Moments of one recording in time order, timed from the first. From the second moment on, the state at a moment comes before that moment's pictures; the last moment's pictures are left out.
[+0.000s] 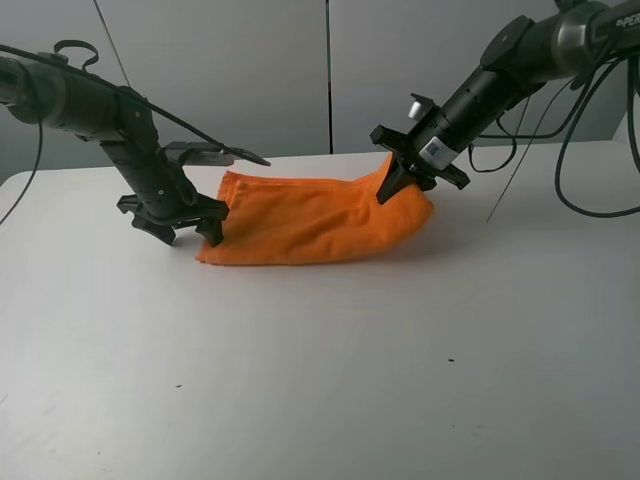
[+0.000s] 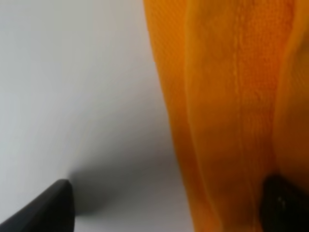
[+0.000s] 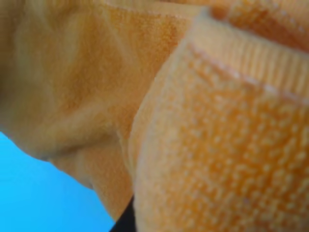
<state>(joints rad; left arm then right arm) -0.25 2.21 -1.43 -0.09 0.70 0.02 0.17 2.29 -1.67 0.71 1.09 -0.29</state>
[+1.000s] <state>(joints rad) -0.25 2.21 -1.44 -0.09 0.69 0.01 0.42 2.29 -1.67 1.01 0.87 -0.26</state>
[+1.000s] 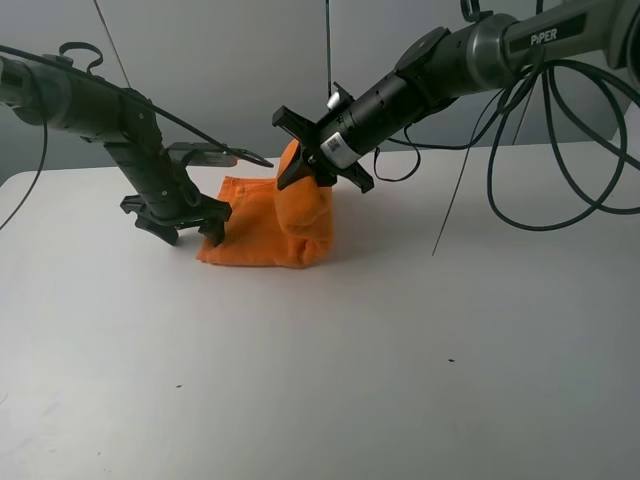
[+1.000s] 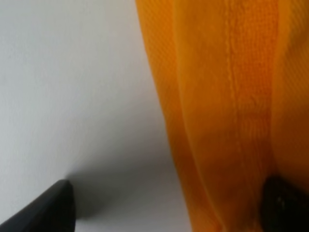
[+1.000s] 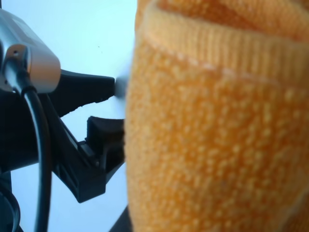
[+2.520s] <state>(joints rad) -0.21 2.06 -1.44 -0.03 0.70 0.01 0.49 2.38 -1.67 1.21 0.71 -0.27</state>
